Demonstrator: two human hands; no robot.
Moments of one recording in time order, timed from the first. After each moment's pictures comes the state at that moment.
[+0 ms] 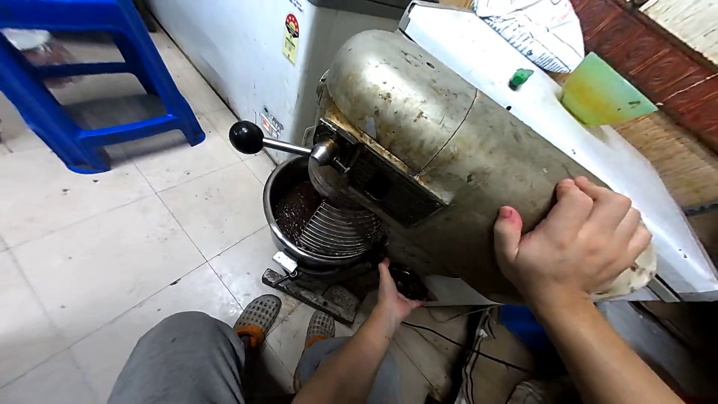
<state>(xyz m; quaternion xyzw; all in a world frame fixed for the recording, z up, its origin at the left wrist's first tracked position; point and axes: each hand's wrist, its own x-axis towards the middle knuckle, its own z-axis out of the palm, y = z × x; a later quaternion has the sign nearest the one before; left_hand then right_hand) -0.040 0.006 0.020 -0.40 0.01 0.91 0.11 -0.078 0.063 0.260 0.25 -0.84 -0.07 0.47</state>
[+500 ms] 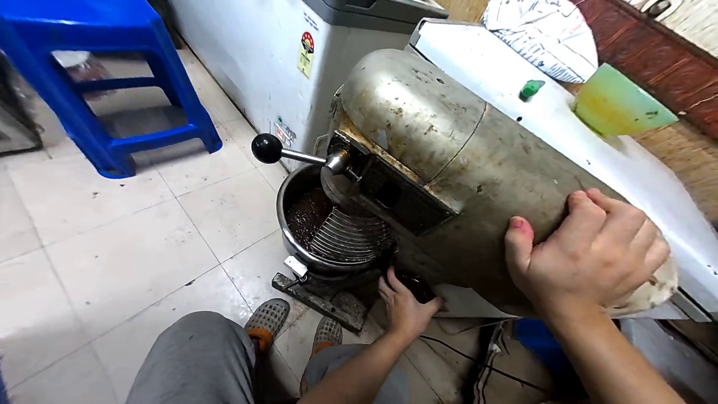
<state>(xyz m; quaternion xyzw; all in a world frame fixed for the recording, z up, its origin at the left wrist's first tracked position) -0.013 0.022 0.022 -0.35 0.70 0.62 -0.01 -0.079 0.065 0.260 0.25 -0.85 -0.06 0.47</state>
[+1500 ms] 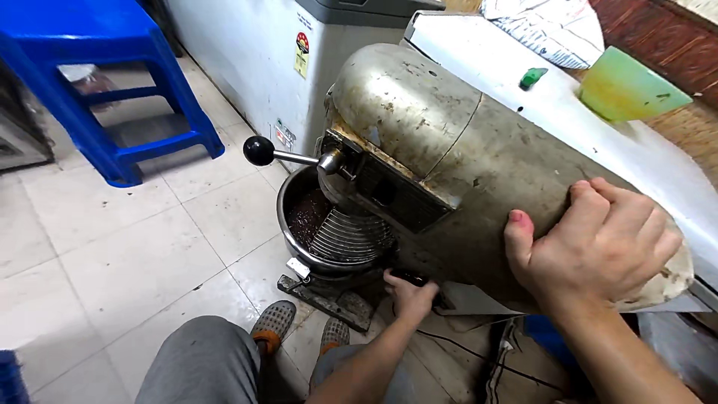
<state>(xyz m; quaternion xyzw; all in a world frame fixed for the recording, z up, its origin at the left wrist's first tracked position) -0.037 0.018 0.023 -0.40 0.51 0.76 0.00 -0.079 0.062 0.261 0.25 -0.84 -0.07 0.48</state>
